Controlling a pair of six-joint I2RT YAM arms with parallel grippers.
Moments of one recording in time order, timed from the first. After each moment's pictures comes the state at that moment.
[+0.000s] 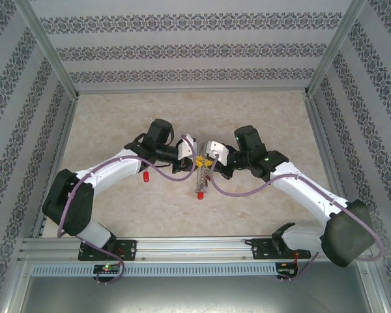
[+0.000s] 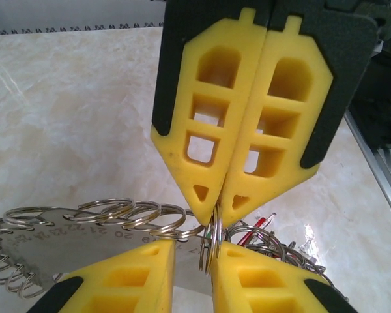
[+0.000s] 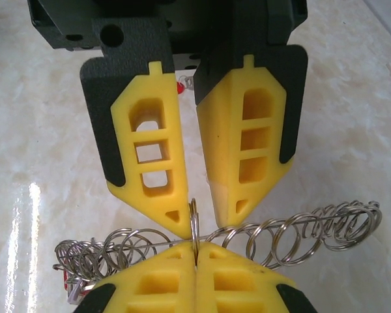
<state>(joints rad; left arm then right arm) -0.54 1.55 1.04 -0.20 0.82 0.64 0.54 1.25 0.90 -0.39 -0.56 -0.63</state>
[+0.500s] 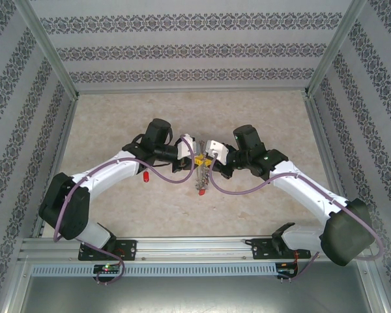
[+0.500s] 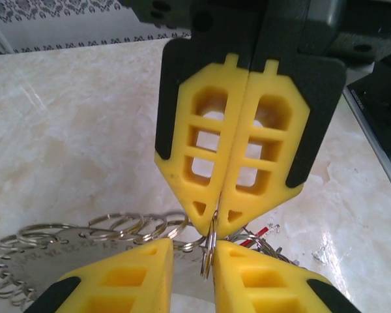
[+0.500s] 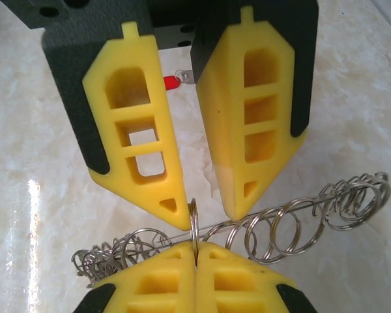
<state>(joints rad) -0.55 1.51 1.02 -0.15 0.79 0.63 0.54 1.25 0.91 -0.41 -0.54 -0.61</state>
